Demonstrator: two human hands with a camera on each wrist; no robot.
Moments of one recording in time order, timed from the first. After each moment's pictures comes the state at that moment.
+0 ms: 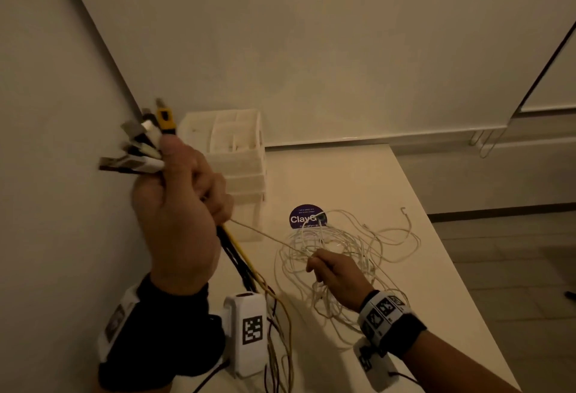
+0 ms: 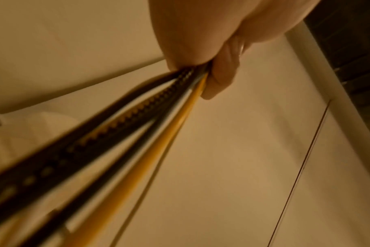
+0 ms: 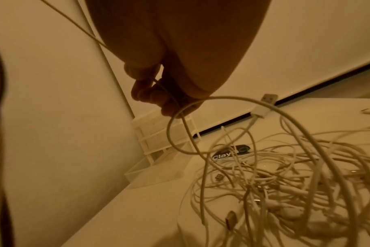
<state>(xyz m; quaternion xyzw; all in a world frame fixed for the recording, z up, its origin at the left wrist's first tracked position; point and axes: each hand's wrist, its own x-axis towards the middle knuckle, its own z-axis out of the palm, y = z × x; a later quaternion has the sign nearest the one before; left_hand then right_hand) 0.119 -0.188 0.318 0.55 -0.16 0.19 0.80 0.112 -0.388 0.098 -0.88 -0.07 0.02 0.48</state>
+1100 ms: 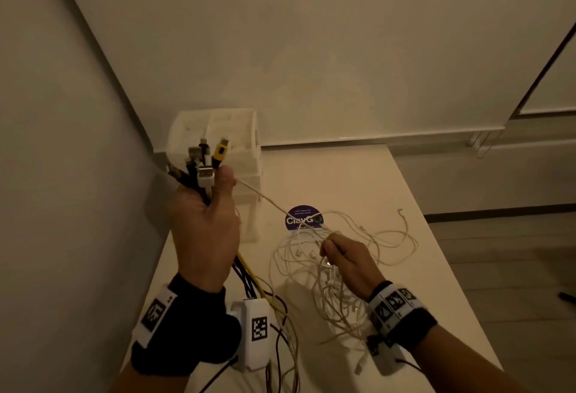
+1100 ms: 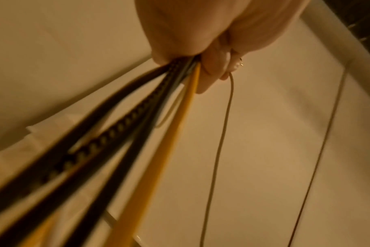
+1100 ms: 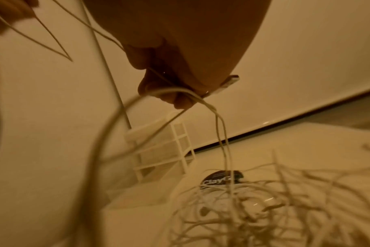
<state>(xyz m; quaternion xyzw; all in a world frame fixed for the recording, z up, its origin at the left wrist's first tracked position) 0.149 -0.197 0.262 0.69 -0.02 0.22 0.69 0.124 -0.416 0.120 -0.87 -0.04 -0.06 0.49</state>
